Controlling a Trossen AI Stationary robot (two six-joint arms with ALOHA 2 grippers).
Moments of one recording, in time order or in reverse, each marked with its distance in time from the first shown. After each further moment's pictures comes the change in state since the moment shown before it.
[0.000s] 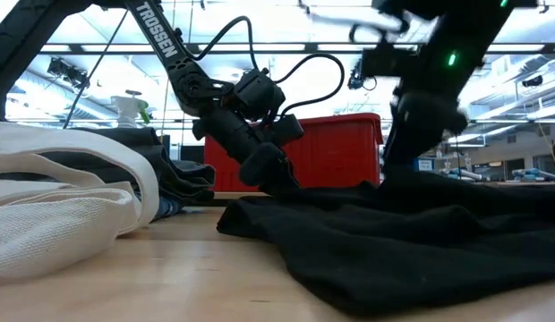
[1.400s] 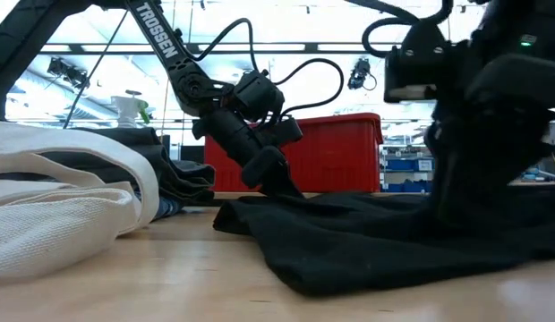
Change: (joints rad) left arm 0.006 -0.001 0.001 -0.018 -0.055 -0.022; right arm 0.208 0.166 0.042 0.162 -0.307 0.288
